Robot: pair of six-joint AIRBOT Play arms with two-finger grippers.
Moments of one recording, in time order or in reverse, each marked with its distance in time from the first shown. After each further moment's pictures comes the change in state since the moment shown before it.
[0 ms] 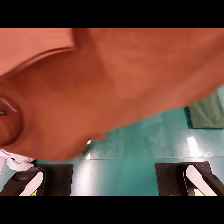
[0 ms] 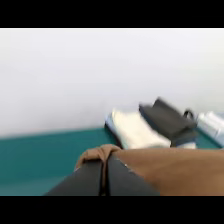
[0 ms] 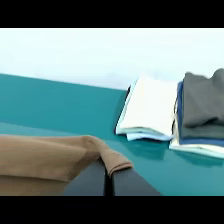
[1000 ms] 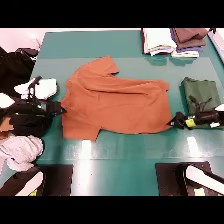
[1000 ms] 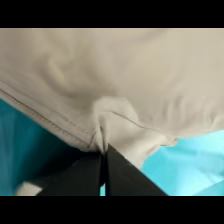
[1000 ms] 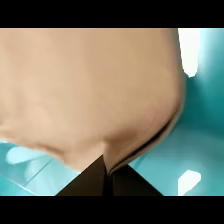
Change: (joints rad) left arm 0.000 -0.060 -1.104 -0.117 0.052 0.140; right arm 0.092 -0.193 -1.295 -0.008 -0.102 -0.134
